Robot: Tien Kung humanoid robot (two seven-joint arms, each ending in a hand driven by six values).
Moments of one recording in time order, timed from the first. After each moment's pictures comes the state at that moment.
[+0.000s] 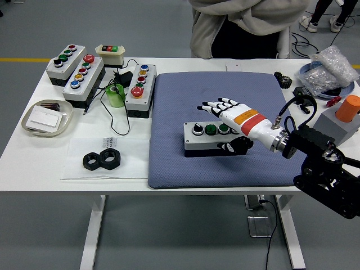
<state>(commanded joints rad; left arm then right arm) -0.11 0.14 -0.37 -0.27 0.38 0.36 0.25 0.81 -0.41 0.43 1.19 -1.77 -0.28 0.17</state>
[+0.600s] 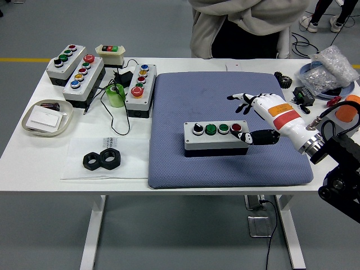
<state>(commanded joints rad) -0.10 0.14 -0.38 -0.27 0.40 0.36 0.26 0.68 -0.55 0.51 1.33 -1.70 -0.40 0.10</state>
